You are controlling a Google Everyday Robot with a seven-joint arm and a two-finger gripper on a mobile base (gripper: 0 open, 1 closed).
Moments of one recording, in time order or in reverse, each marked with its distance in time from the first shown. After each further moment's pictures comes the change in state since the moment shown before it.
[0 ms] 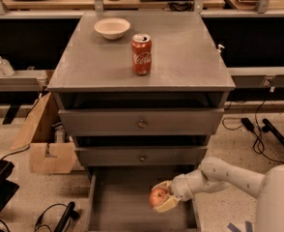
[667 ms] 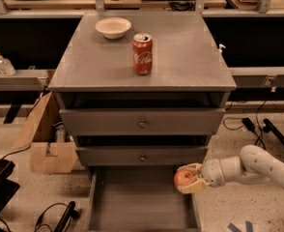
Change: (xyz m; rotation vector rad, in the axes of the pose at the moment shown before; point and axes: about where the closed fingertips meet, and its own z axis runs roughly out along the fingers) arm -0.054 0.014 -0.146 0.150 -0.130 0.095
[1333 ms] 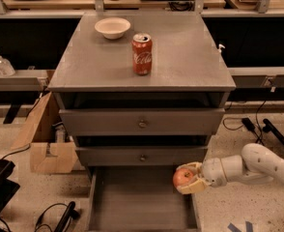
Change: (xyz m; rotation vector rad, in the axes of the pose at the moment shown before) arm -0.020 0.018 -0.004 0.004 0.003 -0.016
